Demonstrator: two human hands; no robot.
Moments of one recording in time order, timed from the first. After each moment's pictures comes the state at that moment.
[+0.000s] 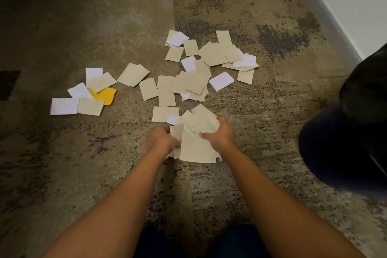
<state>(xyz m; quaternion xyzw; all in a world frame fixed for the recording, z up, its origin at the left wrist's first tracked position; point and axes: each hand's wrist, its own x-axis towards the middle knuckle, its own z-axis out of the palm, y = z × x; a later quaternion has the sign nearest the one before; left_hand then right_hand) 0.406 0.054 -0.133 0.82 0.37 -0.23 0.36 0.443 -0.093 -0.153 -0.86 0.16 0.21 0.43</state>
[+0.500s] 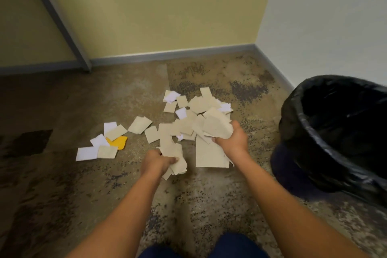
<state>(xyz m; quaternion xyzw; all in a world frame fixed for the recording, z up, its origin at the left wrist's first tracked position) 0.372 0.046 -0.016 0.77 0.35 -0.11 0.52 0.421 -0.137 0.003 -0.86 0.12 0.05 0.50</state>
